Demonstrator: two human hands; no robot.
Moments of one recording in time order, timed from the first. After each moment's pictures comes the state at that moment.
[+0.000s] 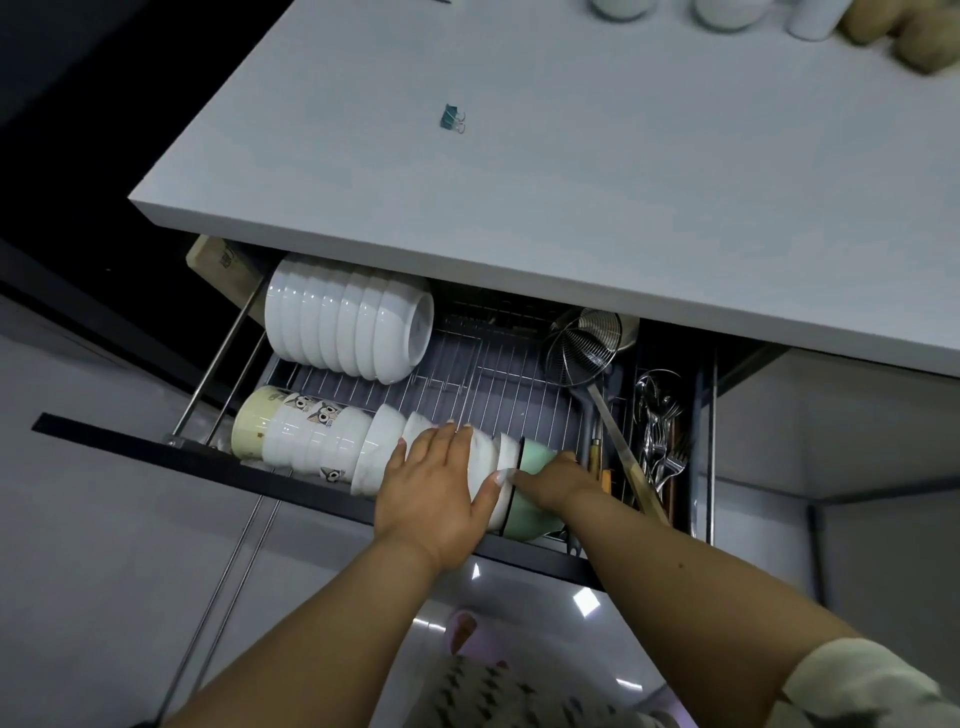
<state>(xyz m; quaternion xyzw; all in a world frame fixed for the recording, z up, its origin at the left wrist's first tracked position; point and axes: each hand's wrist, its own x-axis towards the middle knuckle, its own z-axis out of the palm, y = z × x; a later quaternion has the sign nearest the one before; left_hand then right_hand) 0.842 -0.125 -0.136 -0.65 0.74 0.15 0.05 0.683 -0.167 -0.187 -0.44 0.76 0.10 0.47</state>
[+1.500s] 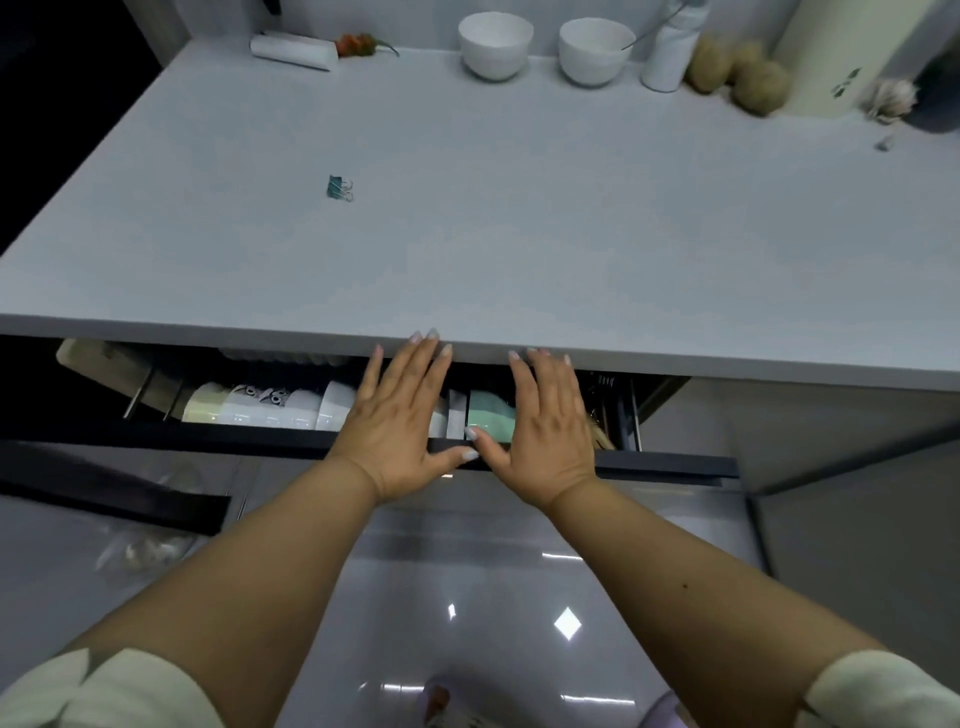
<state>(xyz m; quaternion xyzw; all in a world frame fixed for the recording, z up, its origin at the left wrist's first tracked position) 0.812 -0.268 -0.115 -0.47 0.88 0.01 -0.01 0.631 -0.224 -0.136 -0.70 0.68 -0.21 -0.05</state>
